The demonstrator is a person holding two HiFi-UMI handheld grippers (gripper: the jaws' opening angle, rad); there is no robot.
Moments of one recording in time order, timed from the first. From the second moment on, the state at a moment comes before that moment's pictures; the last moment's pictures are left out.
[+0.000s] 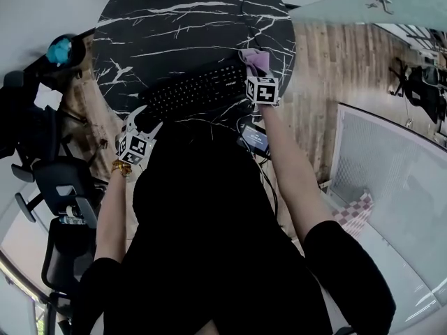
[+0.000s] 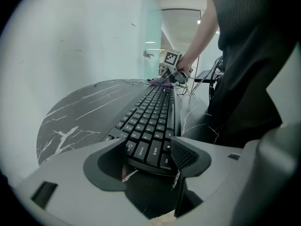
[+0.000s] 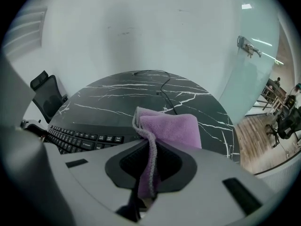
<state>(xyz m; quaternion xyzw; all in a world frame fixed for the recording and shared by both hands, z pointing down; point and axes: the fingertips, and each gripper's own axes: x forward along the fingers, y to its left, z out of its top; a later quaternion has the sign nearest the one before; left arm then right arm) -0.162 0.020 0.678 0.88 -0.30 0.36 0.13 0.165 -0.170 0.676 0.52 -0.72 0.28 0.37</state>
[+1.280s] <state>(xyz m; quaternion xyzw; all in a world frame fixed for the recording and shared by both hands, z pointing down) -0.168 0.031 0.681 0.87 -0.33 0.34 0.14 0.107 -0.142 0.679 0.45 -0.76 0.28 0.37</state>
